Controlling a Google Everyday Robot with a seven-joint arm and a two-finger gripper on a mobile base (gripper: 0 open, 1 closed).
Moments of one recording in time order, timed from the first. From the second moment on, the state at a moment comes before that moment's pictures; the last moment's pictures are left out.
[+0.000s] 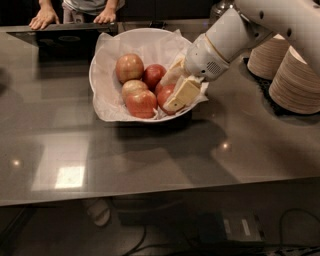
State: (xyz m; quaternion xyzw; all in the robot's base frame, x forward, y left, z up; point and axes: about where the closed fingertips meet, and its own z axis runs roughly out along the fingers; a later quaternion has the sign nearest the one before) arm 0.562 -0.040 0.897 -0.68 0.65 0.22 0.26
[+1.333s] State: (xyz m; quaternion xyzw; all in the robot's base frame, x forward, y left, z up) arm 0.573 -0.026 0.979 -0.70 0.58 0.24 0.34
